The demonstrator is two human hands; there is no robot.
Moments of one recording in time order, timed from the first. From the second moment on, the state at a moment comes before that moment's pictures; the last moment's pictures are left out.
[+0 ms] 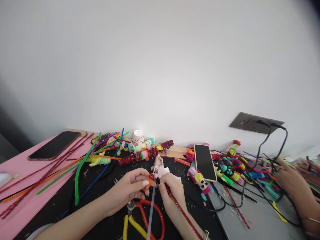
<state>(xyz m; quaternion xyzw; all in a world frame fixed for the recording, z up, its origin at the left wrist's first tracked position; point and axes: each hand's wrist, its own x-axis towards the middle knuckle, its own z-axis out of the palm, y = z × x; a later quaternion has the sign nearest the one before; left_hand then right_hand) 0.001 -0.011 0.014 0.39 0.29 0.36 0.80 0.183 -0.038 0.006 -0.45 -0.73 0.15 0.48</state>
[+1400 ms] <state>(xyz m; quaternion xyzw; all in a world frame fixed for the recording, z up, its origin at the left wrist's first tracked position) -0.004 -0.011 0.015 0.33 0.22 0.31 0.86 0.179 -0.046 0.013 -0.38 -0.77 0.19 0.48</state>
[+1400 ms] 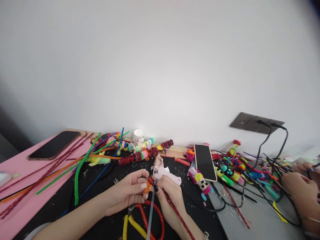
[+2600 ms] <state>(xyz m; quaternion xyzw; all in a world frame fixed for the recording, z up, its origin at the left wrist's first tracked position) -0.008 -0.011 0.015 0.30 0.18 0.26 0.90 0.173 -0.044 0.011 -0.37 -0.63 0.42 0.53</state>
